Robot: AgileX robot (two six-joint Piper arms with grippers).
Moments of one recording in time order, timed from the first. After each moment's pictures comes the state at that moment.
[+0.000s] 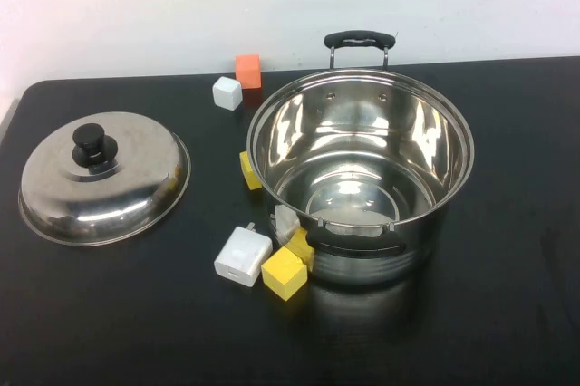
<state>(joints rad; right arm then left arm) -0.09 -0.01 0.02 -0.01 0.42 0.08 -0.06 -0.01 0.02 -0.14 0.36 0.00</state>
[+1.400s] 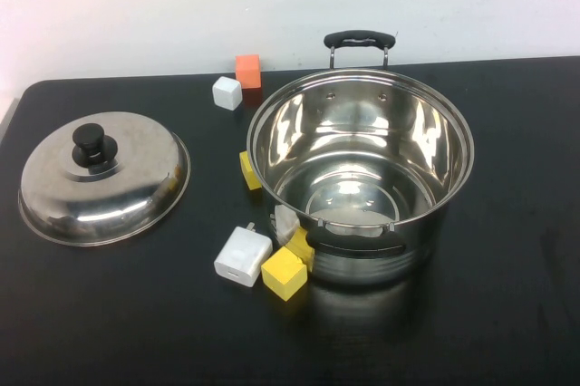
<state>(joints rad) -0.09 -0.01 0.02 -0.01 0.42 0.08 -0.06 -0.01 0.02 -0.21 0.16 0.00</state>
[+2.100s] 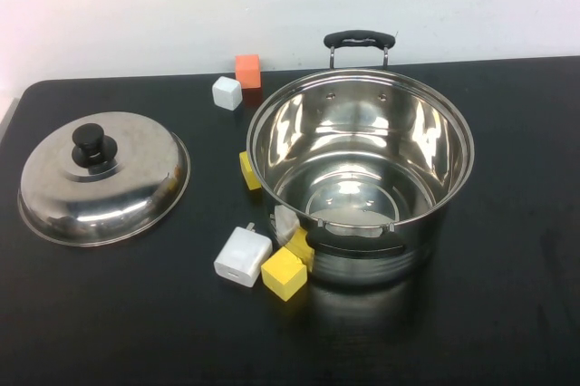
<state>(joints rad) -0.09 -0.01 0.02 -0.01 0.42 0.08 -0.06 0.01 -0.11 -0.30 -0.30 0.04</state>
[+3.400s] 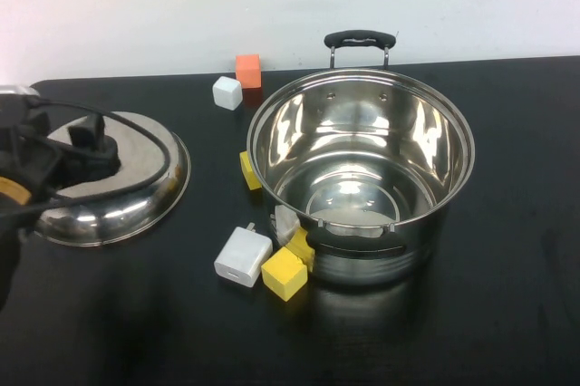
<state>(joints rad) -0.09 -0.01 0.02 -0.01 0.42 0.08 -0.06 1.50 -0.66 0.02 -0.63 -0.10</state>
